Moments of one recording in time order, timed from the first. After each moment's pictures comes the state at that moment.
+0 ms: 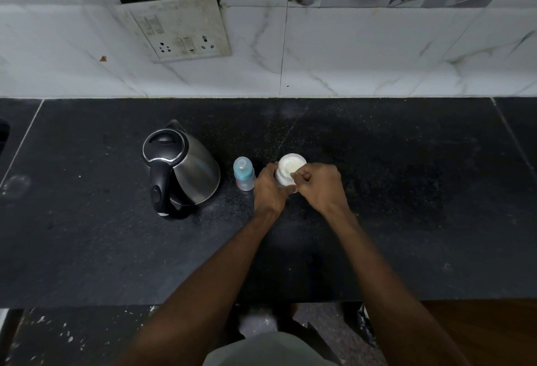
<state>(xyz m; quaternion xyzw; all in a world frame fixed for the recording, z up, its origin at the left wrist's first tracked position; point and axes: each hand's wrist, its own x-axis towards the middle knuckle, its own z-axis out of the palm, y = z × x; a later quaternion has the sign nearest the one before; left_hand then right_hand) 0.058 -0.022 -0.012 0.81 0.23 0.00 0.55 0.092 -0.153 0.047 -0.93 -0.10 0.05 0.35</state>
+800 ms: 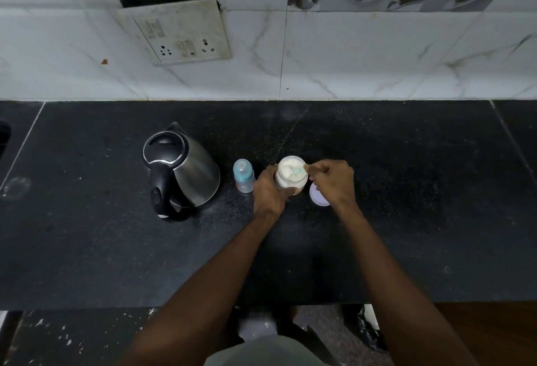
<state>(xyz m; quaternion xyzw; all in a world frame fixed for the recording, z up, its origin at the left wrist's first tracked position) 0.060 -0.023 -0.009 0.81 0.24 0.00 0.53 0.114 -0.171 0.045 -0.88 0.04 0.09 0.47</state>
